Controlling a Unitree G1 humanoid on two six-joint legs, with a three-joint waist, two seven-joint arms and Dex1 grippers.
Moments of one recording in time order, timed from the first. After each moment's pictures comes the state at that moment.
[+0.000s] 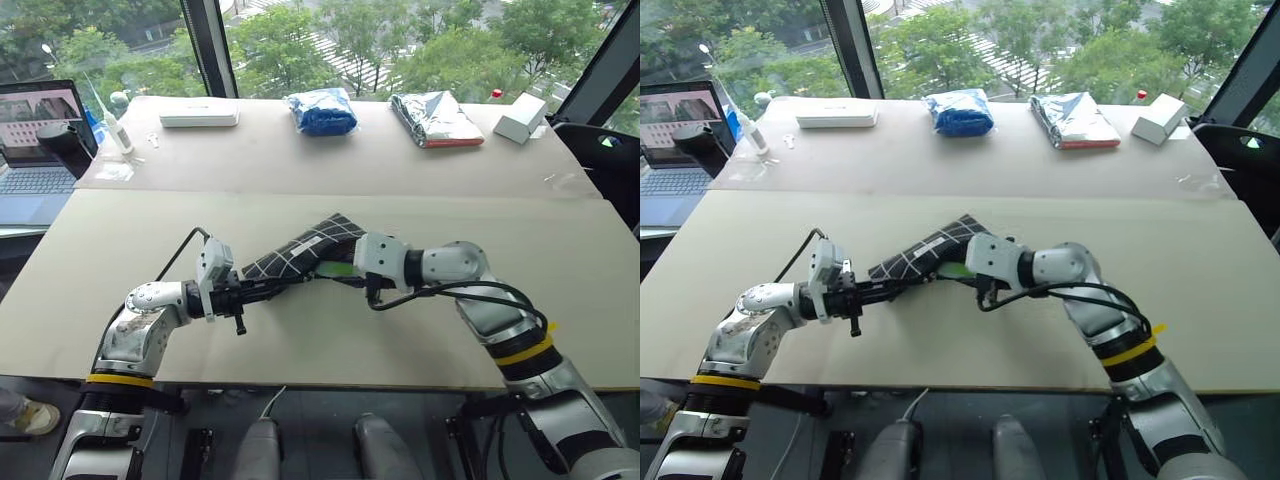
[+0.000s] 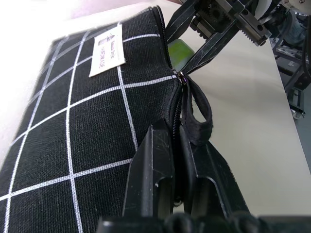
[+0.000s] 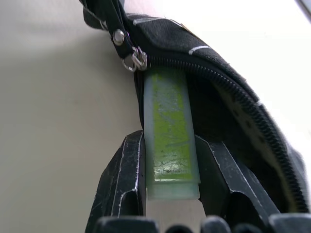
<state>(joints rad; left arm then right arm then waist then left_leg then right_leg) -0.35 0.58 0.00 0.12 -0.47 0.30 -1.19 -0.65 -0.49 0.39 0.00 -0.09 0.17 0.93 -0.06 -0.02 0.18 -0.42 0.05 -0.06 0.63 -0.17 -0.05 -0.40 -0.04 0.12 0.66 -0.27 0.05</state>
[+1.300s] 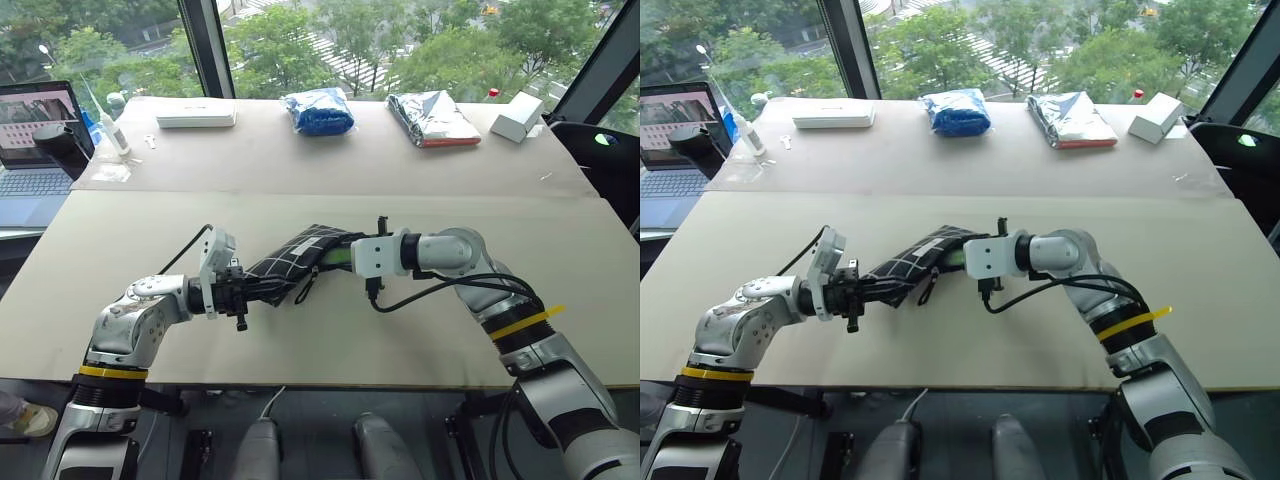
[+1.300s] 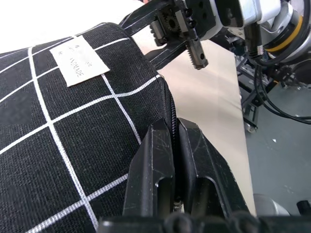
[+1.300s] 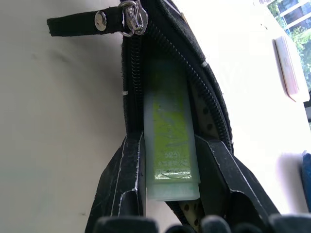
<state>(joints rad) -0.39 0.60 0.01 -0.04 -0.62 0.66 -1.17 -0.76 -0.53 0.38 0.25 -0.22 -0.26 0.95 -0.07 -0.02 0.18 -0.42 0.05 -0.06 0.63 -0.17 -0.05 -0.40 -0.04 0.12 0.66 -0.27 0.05</state>
